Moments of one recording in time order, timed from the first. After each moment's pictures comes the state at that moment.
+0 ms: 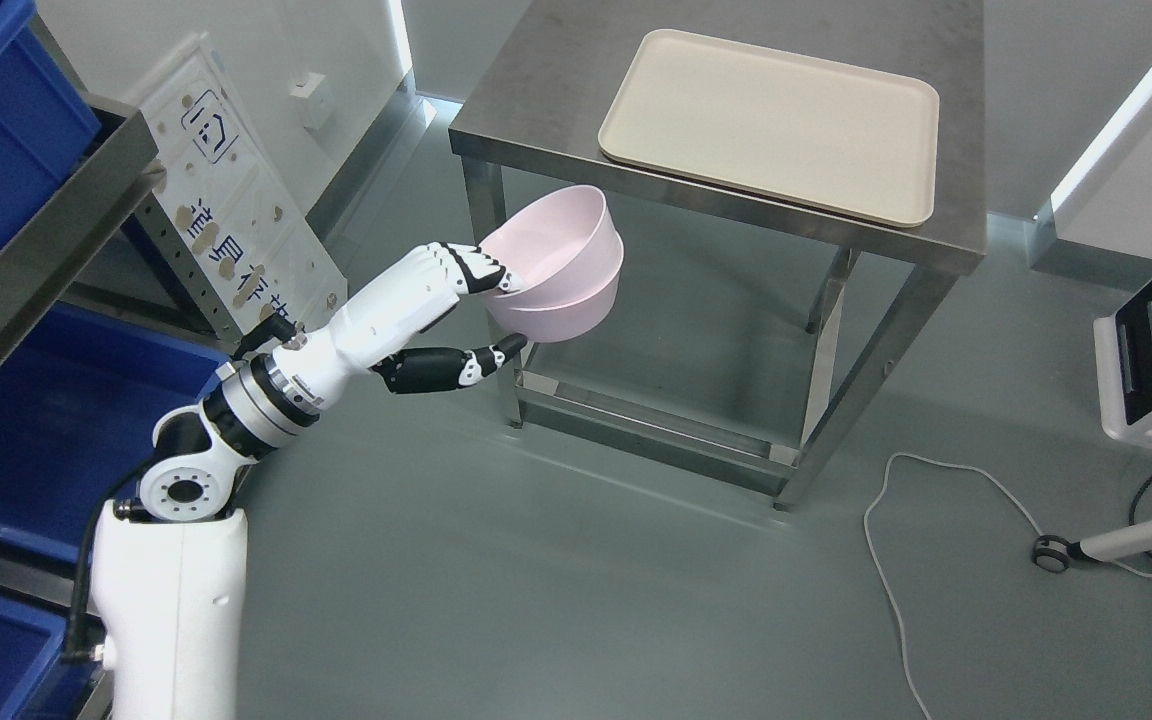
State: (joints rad) left arm -0.43 0.00 0.16 -1.54 -0.34 -0.79 -0.82; right arm 0.00 0.00 0.00 0.00 0.00 0.03 0.01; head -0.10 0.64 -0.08
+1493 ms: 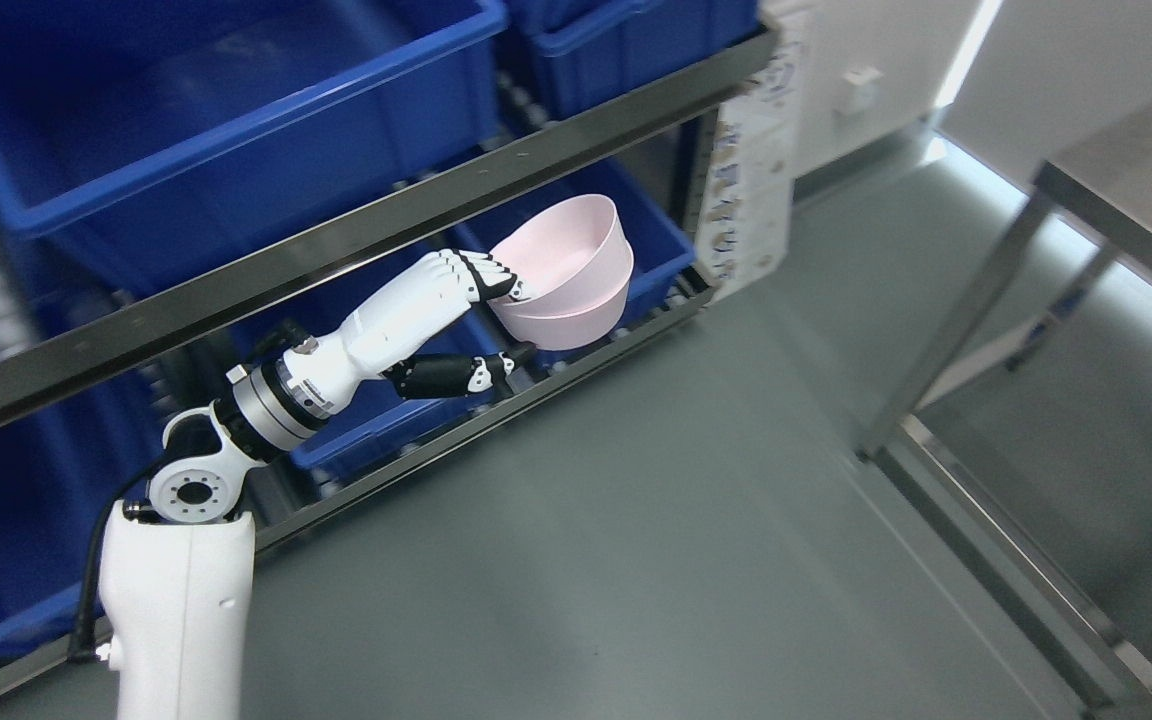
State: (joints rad) left arm -0.43 0.00 0.14 -1.53 -0.34 -0.79 -0.81; right arm 0.00 0.00 0.00 0.00 0.00 0.03 0.01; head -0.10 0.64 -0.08
